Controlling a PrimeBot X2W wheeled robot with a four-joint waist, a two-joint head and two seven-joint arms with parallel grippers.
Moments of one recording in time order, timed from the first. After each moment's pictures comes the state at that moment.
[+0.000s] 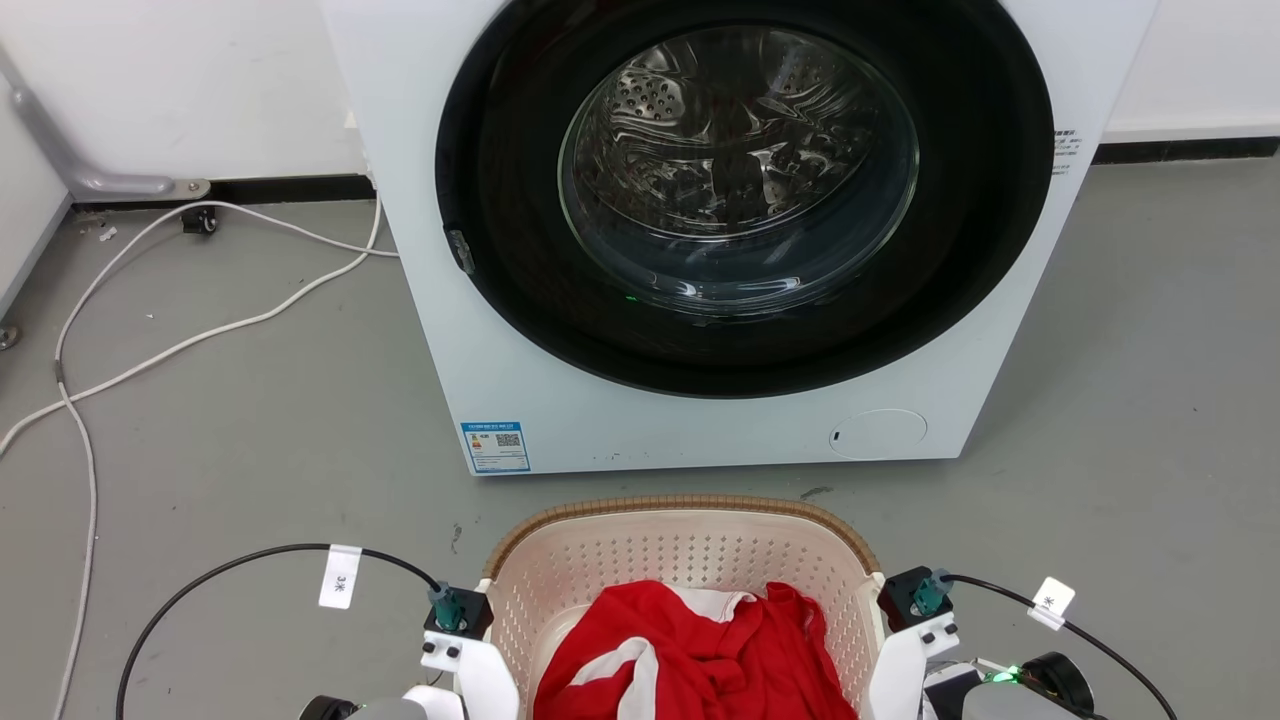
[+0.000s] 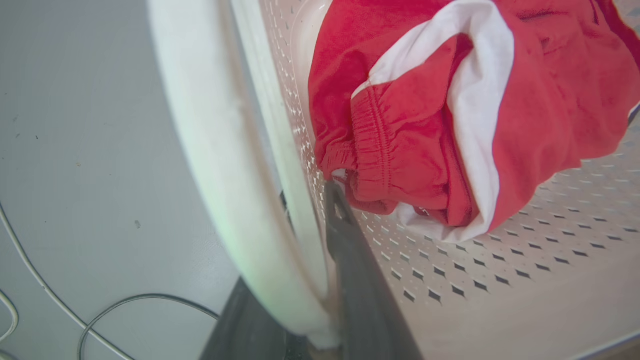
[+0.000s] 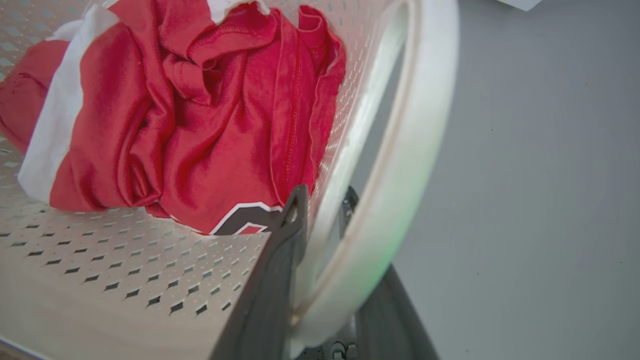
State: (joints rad) left arm -0.56 0.19 -1.15 1.19 -1.07 -0.12 0.23; right arm -0.55 -0.10 0.96 1.26 0.73 0.13 0.13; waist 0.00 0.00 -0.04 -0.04
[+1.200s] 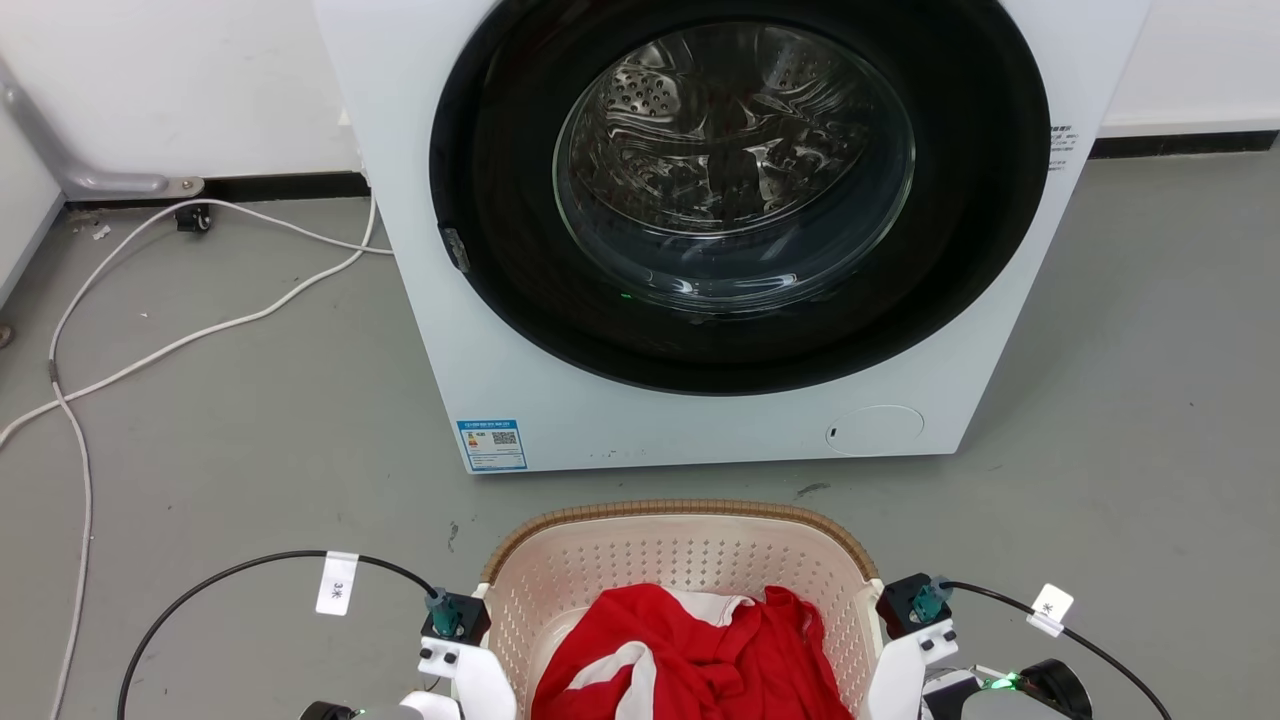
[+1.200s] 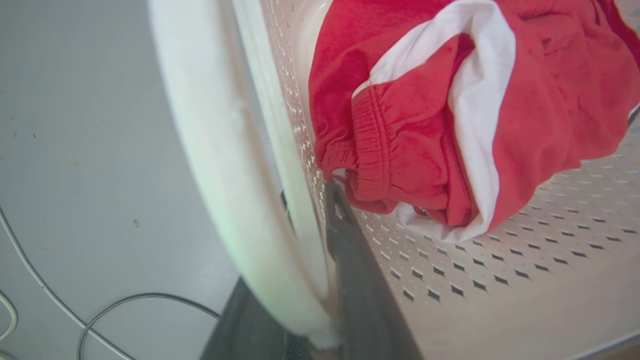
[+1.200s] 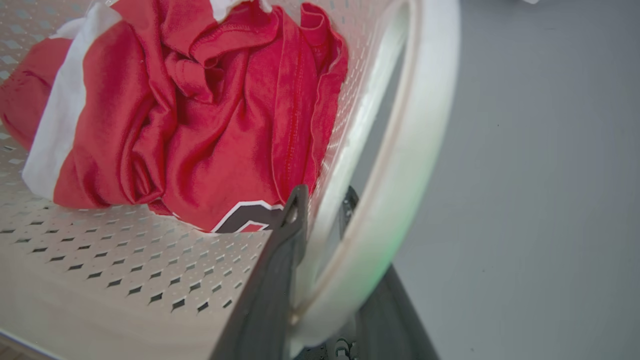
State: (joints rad) left arm -0.56 0.19 -1.22 1.21 -1.14 -0.13 0.20; right arm -0.55 -0.10 1.06 1.28 0.83 0.13 0.10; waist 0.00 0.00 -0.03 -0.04
